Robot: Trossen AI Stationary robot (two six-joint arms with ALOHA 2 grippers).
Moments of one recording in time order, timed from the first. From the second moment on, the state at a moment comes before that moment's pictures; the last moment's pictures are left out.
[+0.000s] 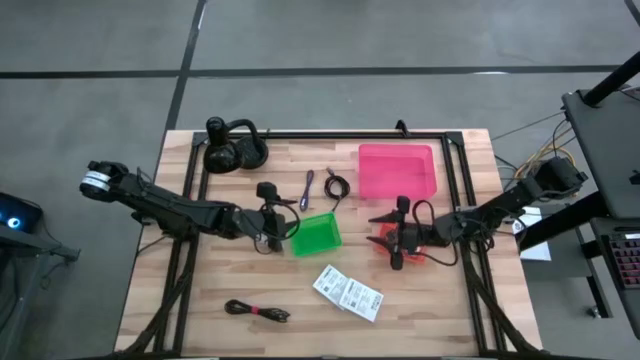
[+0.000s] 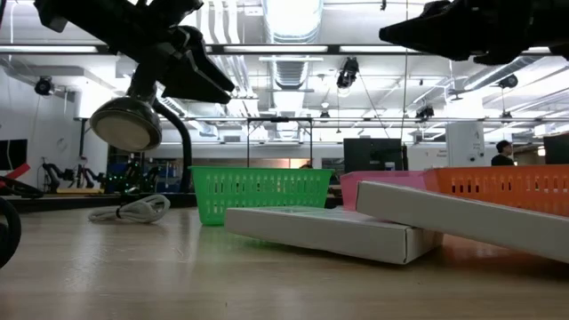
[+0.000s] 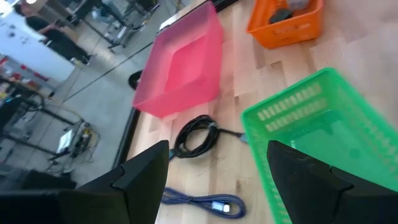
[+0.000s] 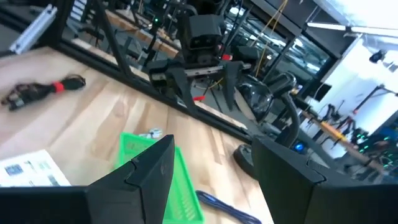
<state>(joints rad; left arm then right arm) -0.24 1.21 0.65 0.09 -0.60 0.34 0.39 1.19 0.32 0.84 0.50 -0.48</state>
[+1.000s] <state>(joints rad) -0.25 1.23 0.67 -0.53 -0.21 -0.30 0.25 1.19 0.31 0.84 0.50 -0.52</state>
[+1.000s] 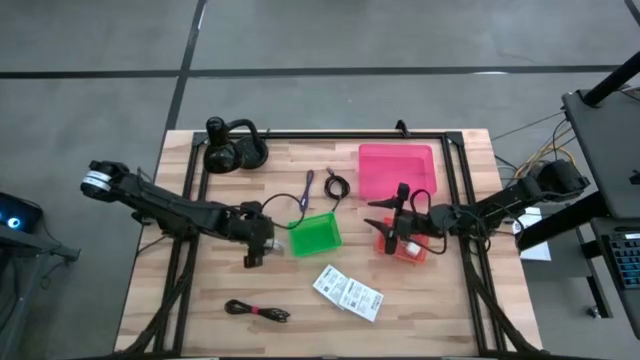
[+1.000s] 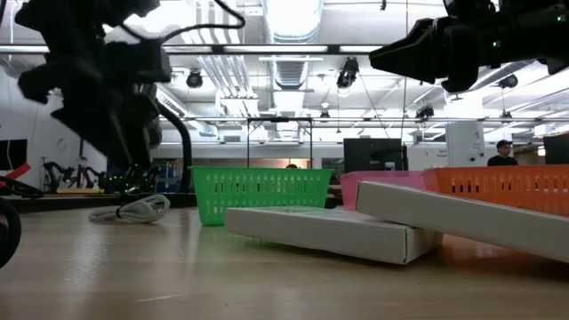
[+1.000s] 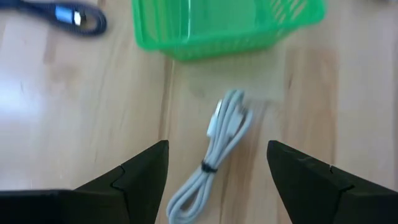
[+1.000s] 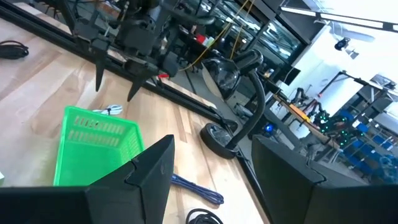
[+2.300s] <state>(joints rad) -0.17 1.45 0.66 -0.59 -0.15 -0.11 0.25 1.19 0.30 0.84 0.50 -0.53</state>
